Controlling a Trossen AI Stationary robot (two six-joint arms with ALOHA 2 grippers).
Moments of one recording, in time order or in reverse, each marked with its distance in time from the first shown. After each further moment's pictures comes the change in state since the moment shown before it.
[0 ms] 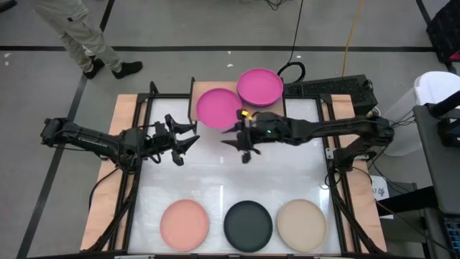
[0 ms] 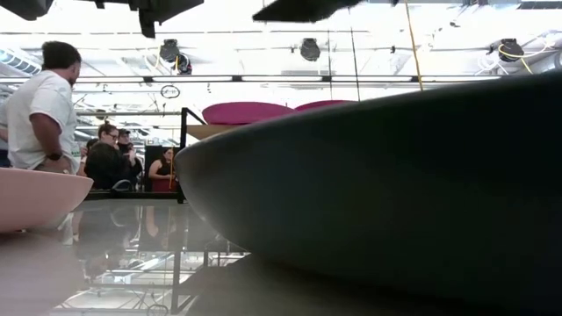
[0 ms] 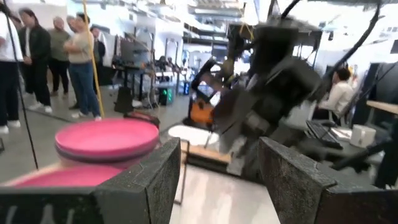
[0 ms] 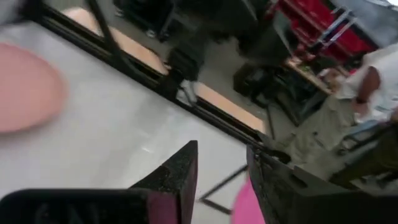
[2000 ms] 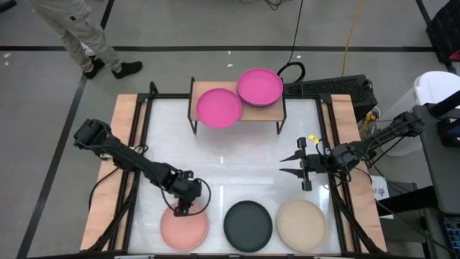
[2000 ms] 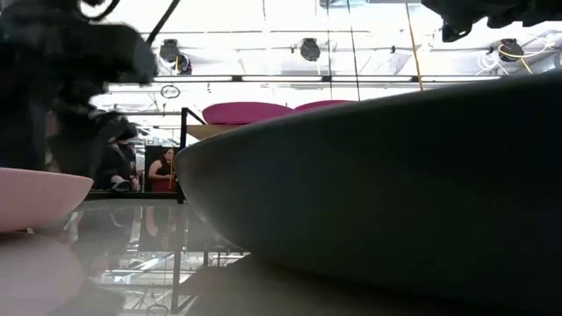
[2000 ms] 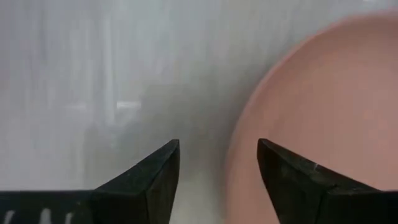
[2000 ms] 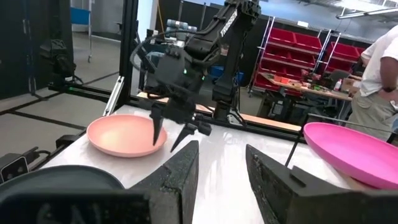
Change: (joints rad) left arm -0.285 0.679 0.295 -0.966 0.520 -0.403; right arm 0.473 -0.874 -0.887 0.287 0.361 0.394
